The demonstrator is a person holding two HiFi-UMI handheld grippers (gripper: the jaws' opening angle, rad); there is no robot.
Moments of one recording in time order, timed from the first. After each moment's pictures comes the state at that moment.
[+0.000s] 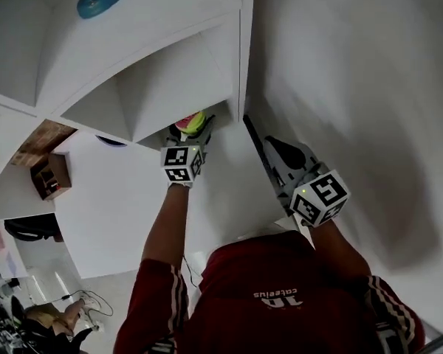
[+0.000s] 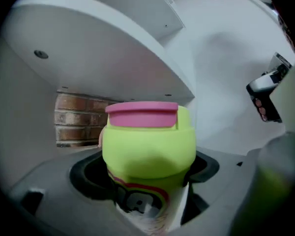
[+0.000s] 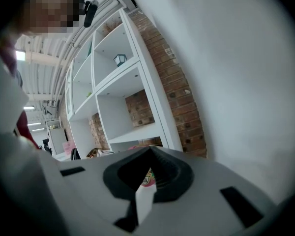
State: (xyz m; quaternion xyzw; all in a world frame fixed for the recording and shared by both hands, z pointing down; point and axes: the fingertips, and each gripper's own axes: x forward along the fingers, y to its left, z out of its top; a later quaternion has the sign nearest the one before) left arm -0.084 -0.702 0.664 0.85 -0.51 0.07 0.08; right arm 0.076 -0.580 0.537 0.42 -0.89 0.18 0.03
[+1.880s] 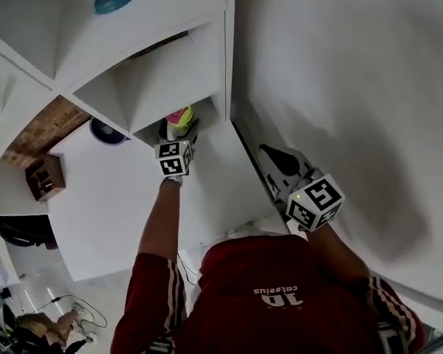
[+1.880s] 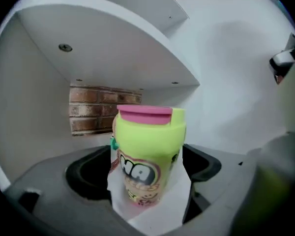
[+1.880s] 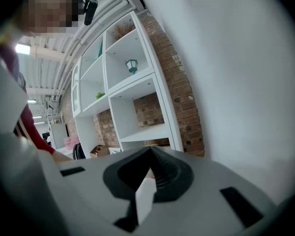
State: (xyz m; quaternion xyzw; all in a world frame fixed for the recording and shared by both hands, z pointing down) left arm -0.108 -0.689 0.690 0.82 -0.55 0.12 0.11; right arm 0.083 -0.521 0.507 0.42 -0.89 0.16 0.04
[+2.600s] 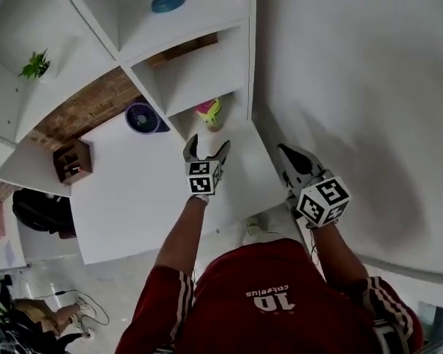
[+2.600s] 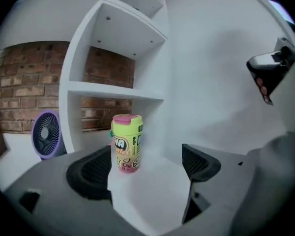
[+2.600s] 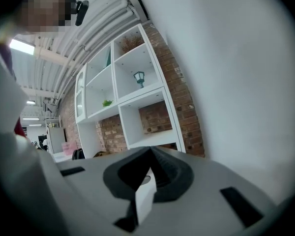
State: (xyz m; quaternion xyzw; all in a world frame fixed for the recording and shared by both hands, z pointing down) left arm -0.092 -0.570 0.656 0.83 -0.54 0.12 0.12; right arm 0.079 -0.463 0.478 0.44 -0.89 0.13 0.00
